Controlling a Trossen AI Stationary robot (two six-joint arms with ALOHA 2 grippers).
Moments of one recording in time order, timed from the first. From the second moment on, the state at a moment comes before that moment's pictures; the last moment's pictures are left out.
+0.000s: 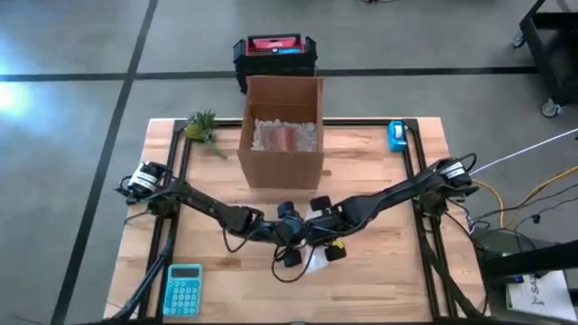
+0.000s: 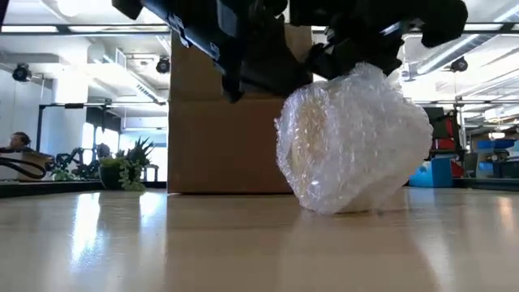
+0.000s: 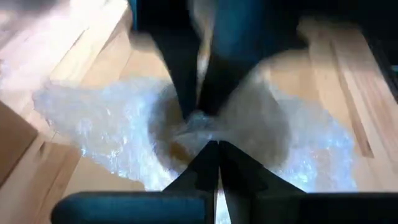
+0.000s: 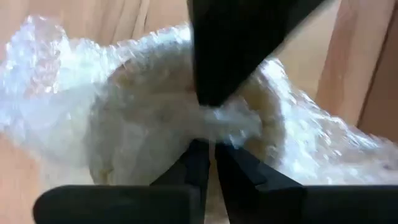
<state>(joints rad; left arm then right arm) -0.32 1.83 1.16 0.03 -0.32 -0.35 0.30 1.83 1.37 -0.80 0.13 -0.01</state>
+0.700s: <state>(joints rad) -0.32 1.83 1.16 0.04 -0.32 -0.35 0.31 1.88 1.37 -0.80 0.12 0.04</state>
